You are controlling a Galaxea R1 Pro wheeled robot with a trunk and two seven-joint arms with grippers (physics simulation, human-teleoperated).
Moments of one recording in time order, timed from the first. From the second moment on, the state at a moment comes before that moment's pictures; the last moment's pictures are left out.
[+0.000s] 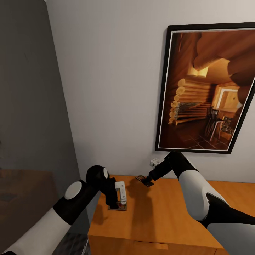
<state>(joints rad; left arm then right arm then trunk) -0.72 0.03 -0.60 -1.31 -0.98 0.72 -1.39 -1.10 0.10 -0.47 -0.46 1.28 0.64 1.30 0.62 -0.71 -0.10</state>
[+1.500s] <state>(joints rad) -0.72 -0.02 -0.53 -1.28 -0.91 0.68 -1.38 -1.09 0.10 -0.47 -0.45 1.29 0.64 1.29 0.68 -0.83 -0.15</state>
